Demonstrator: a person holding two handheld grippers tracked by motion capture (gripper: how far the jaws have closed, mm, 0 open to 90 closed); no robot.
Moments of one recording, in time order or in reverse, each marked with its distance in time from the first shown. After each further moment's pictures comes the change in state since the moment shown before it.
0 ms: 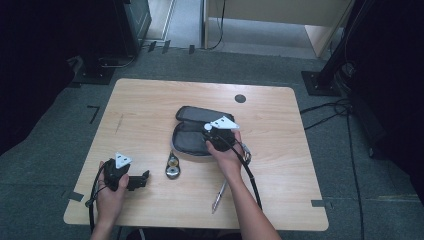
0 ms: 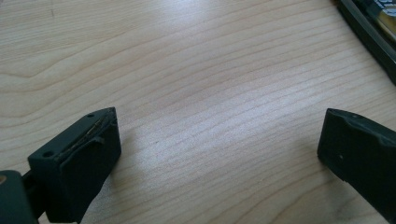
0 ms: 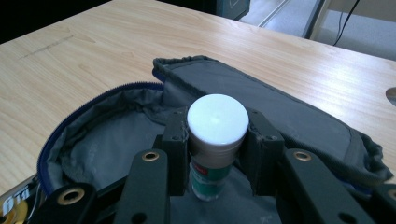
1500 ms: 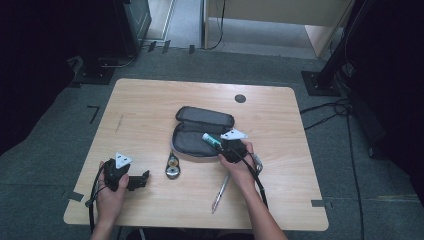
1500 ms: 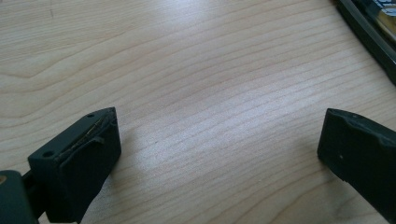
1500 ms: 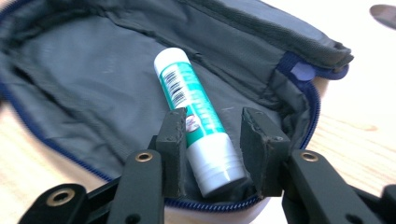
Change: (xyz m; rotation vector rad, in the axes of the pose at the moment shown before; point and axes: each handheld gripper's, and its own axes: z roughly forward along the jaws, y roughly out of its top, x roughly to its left) left arm 0.000 0.000 0.000 -0.001 -0.002 0.001; right arm -0.019 -0.040 -0.017 0.190 -0.070 -0.044
